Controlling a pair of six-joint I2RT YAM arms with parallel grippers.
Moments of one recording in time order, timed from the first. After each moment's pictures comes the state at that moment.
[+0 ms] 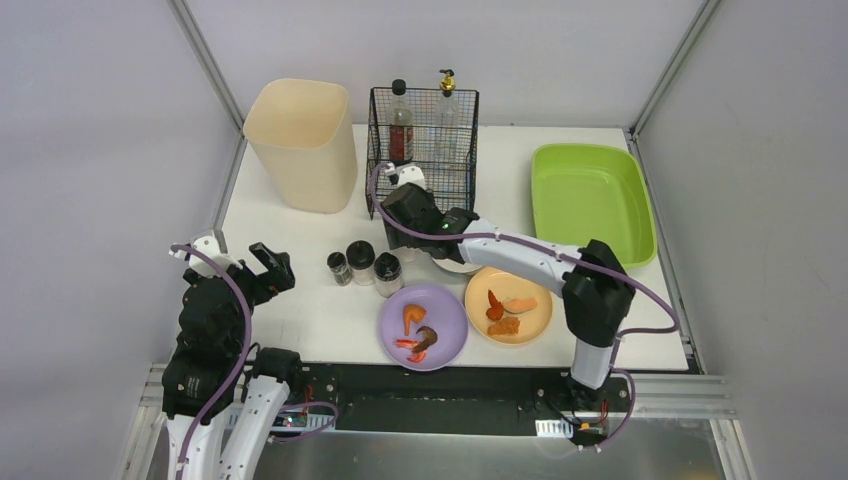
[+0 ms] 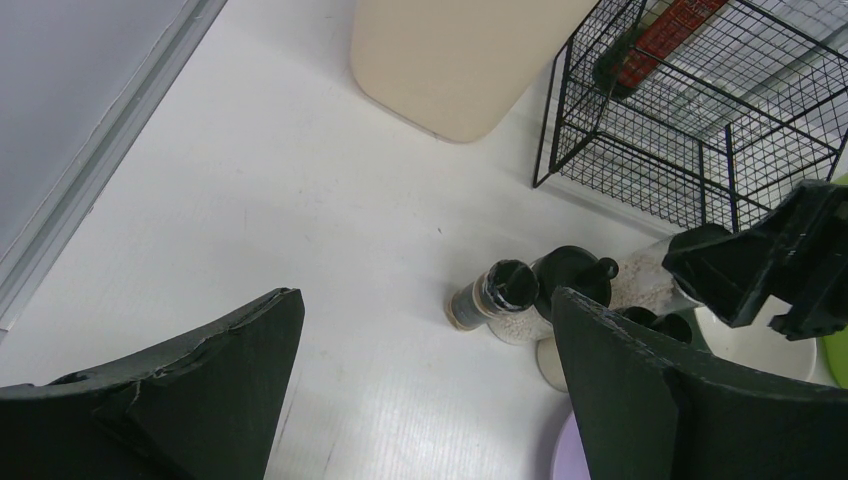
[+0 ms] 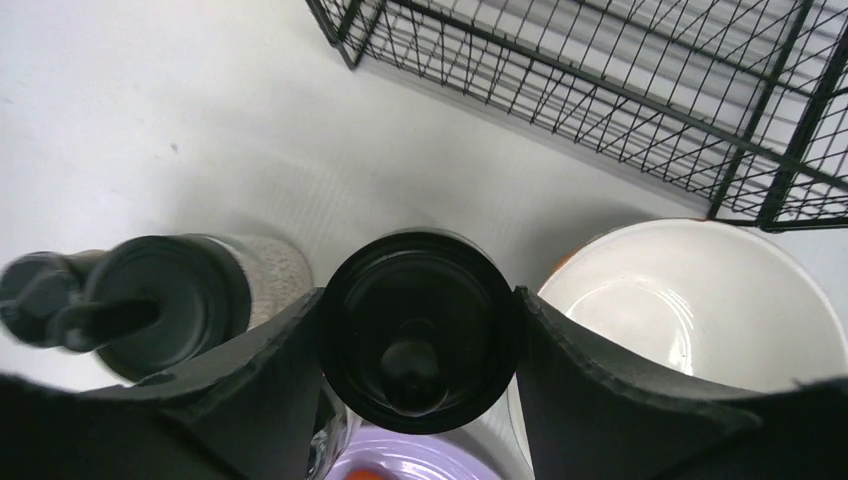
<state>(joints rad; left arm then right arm) -0.13 0.26 0.83 -0.83 -0.28 -0.37 1.00 1.85 1.48 -0.42 0.42 0.44</state>
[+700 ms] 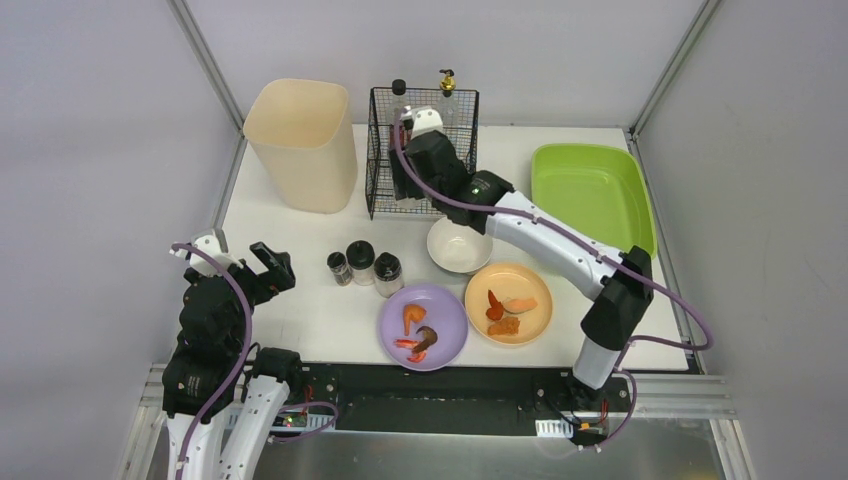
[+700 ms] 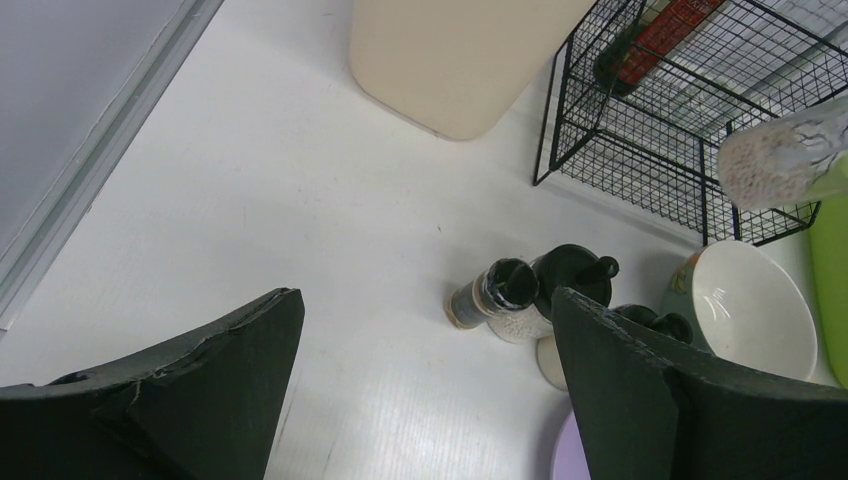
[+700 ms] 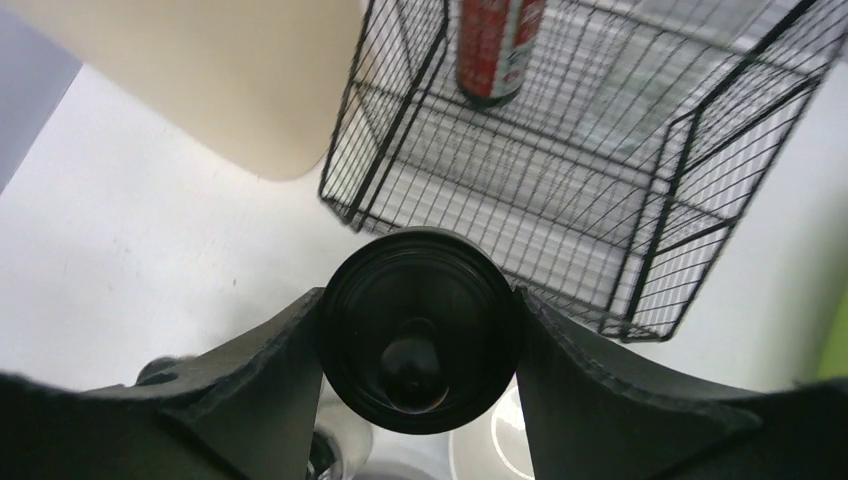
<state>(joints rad) -0.13 0.27 0.83 -0.83 -0.28 -0.37 0.94 1.76 1.71 -0.47 0.42 0.31</state>
